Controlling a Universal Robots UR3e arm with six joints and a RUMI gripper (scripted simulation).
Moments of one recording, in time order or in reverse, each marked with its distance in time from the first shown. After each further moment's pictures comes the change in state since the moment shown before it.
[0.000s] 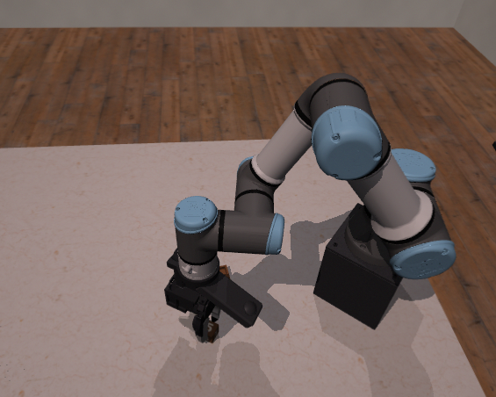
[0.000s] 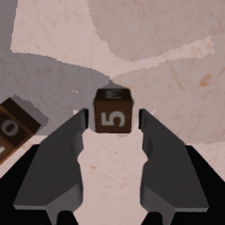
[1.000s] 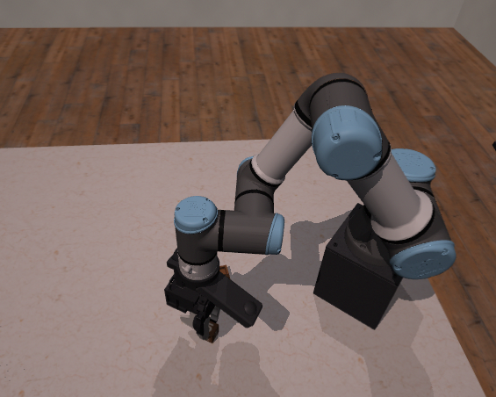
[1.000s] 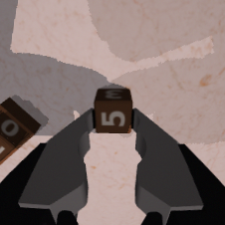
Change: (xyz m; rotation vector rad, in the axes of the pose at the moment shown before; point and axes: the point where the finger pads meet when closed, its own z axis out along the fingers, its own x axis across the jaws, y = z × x) arm 0.000 0.000 0.000 0.000 0.000 0.000
